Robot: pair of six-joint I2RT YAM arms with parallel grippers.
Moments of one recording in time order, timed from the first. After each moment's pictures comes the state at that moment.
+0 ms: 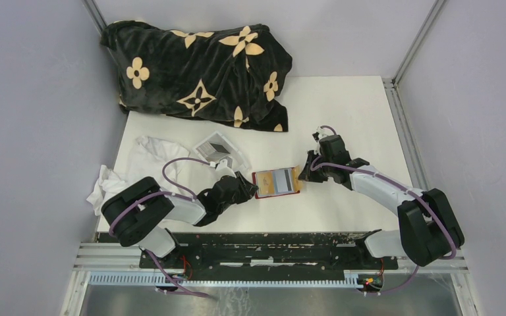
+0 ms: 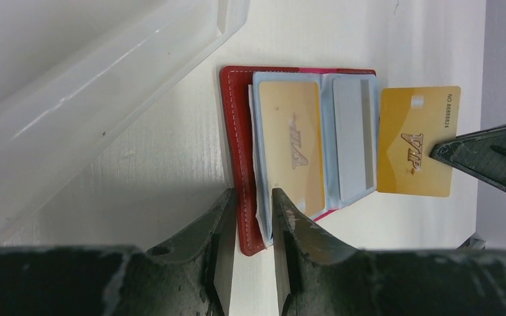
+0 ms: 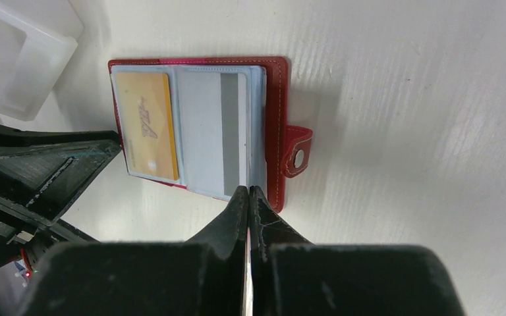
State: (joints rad) left arm -0.87 1.53 0.33 0.66 -0.26 -1.02; right arm 0.42 1.34 0.68 -0.21 -0.23 0.52
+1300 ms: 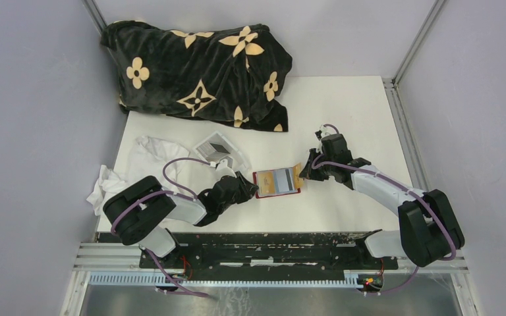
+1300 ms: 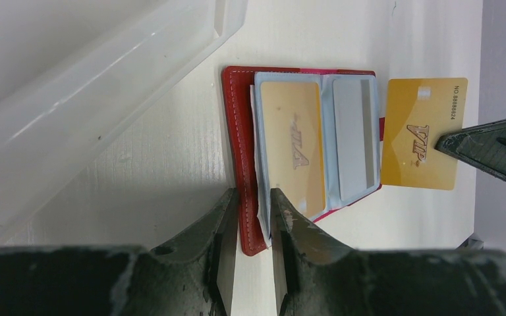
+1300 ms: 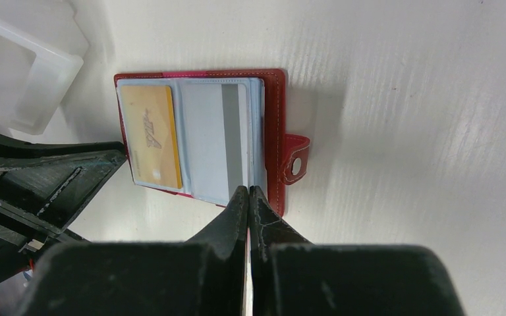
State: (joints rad) left arm -0.87 1.54 0.33 0.69 -0.26 -1.02; right arm 0.40 1.34 0.68 -0.19 -0.23 0.54
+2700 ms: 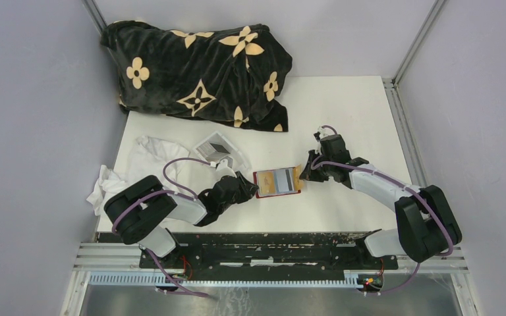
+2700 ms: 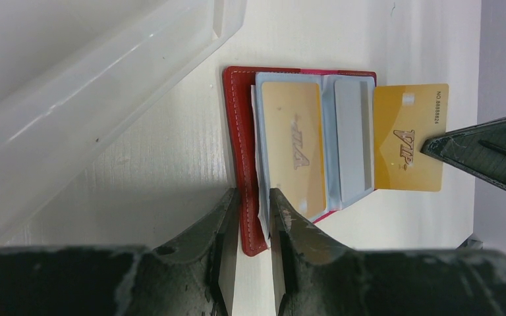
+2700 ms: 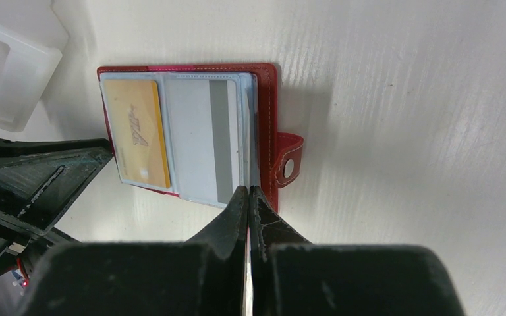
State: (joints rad) left arm -0.87 1.55 0.33 0.70 -0.26 -1.02; right arm 0.40 1.37 0.68 -0.20 -0.22 0.52
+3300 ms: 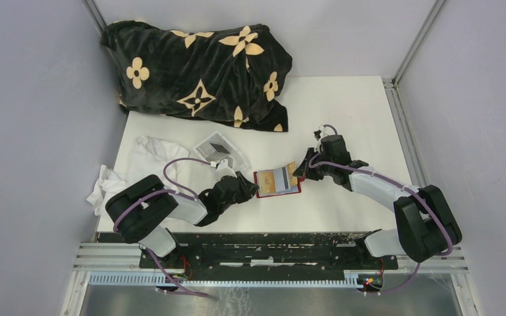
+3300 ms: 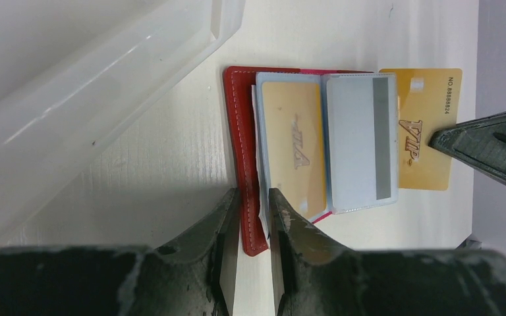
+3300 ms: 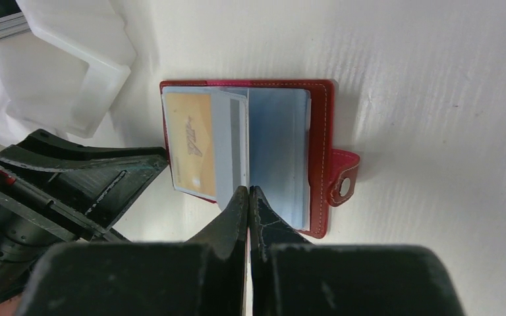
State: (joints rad) left arm -0.87 1.56 0.33 0.72 -0.26 -1.02; right arm 0.40 1.37 0.65 -0.06 -0.31 0.63
